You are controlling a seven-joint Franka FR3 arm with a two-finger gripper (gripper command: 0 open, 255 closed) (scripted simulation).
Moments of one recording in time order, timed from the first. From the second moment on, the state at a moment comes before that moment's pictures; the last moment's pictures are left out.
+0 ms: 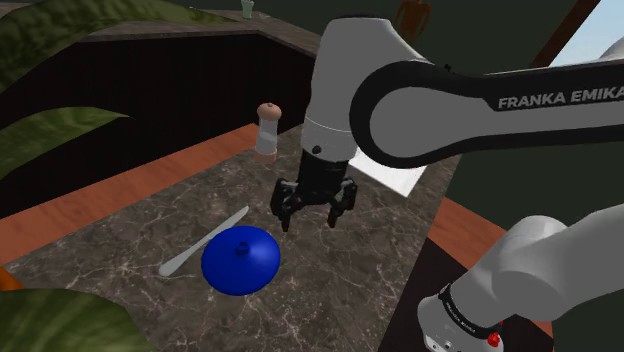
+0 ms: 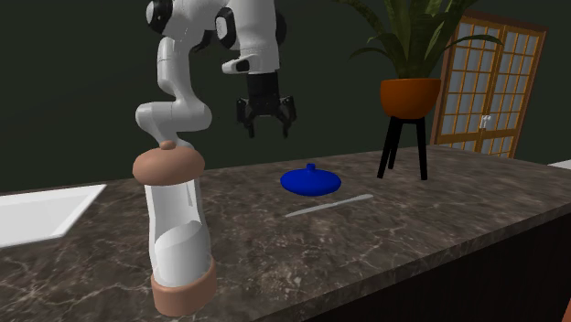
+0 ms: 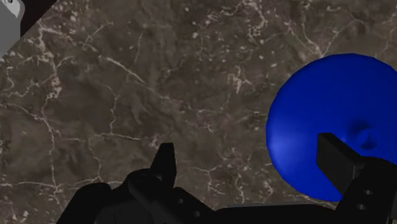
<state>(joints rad) 0.03 -0.37 0.59 -2.32 0.38 1.92 0.87</state>
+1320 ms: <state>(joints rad) 0.22 0.48 0.67 -1.71 -0.11 2.20 1.63</state>
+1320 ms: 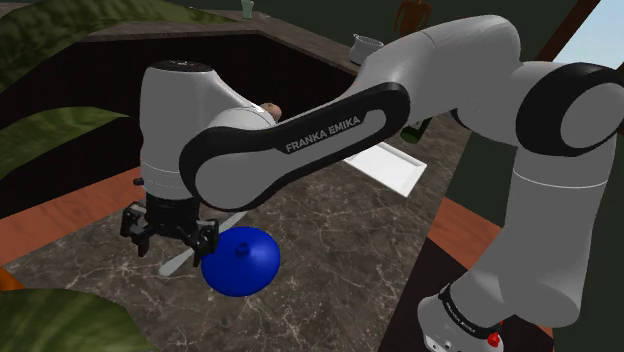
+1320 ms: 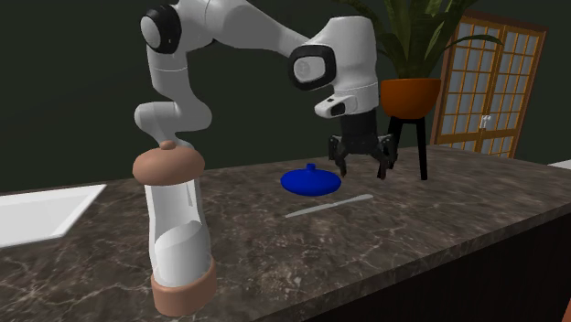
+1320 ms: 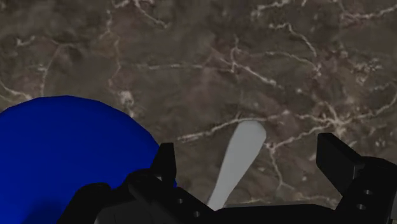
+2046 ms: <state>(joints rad) 0.27 0.57 0.64 -1.69 -0.16 2.26 1.67</state>
